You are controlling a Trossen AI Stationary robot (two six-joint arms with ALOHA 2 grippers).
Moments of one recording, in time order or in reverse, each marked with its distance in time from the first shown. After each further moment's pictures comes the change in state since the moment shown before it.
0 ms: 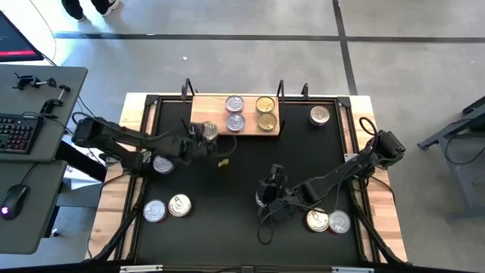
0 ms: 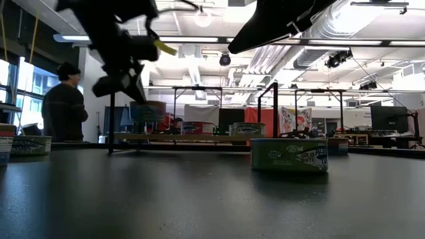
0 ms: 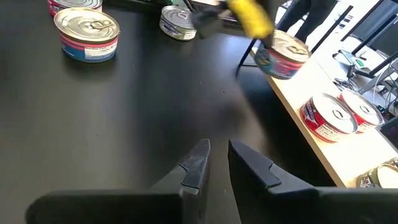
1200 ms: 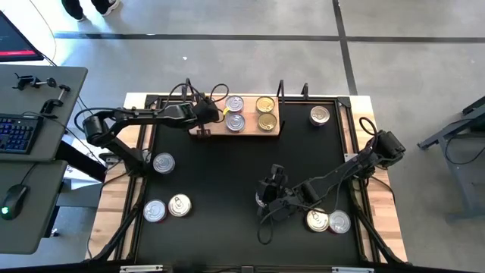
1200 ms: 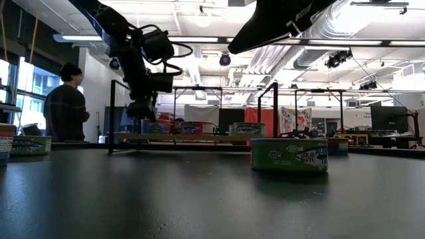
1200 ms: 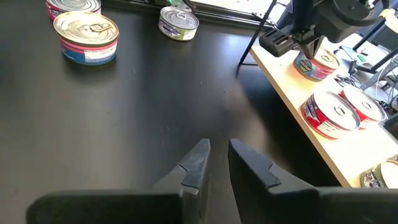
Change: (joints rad) left arm 0.559 0.108 0.002 0.343 0.245 0.454; right arm 0.000 0.000 0.000 0.000 0.000 0.026
